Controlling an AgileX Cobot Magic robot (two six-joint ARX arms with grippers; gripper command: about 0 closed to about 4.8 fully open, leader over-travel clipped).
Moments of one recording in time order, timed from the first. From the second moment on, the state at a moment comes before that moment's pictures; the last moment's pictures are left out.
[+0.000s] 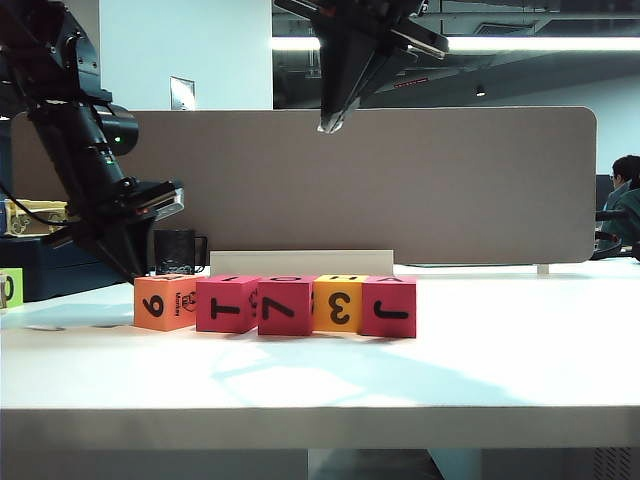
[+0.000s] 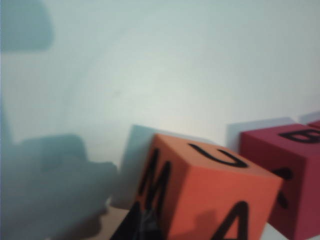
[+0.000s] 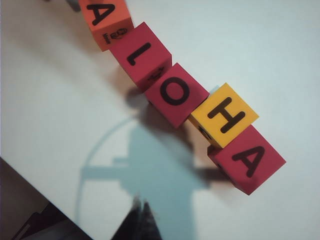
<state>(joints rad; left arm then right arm) -0.10 2.12 1.78 -1.00 0.37 0.14 0.73 1.68 1.62 -0.89 0.00 0.08</state>
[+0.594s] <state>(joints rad) -0.16 2.12 1.78 -1.07 0.45 0.14 0.73 1.68 1.62 -0.89 0.00 0.08</state>
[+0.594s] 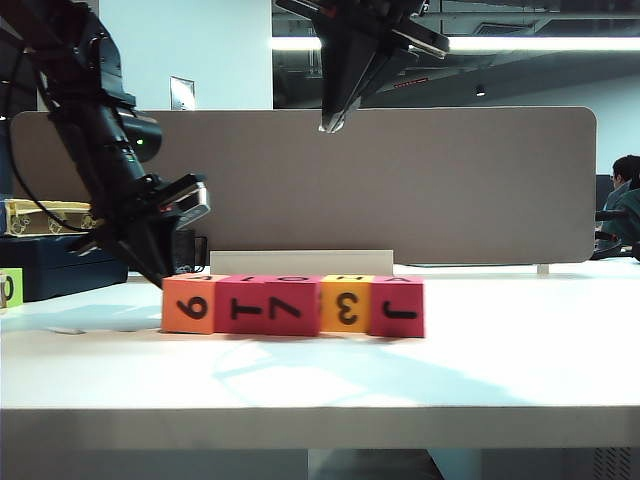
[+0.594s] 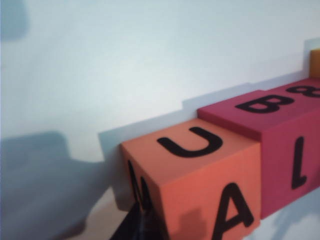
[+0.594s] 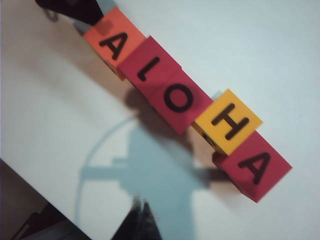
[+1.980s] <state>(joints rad) -0.36 1.89 1.77 -1.17 0.25 0.16 0.60 1.68 1.62 -0.96 0.09 0.05</state>
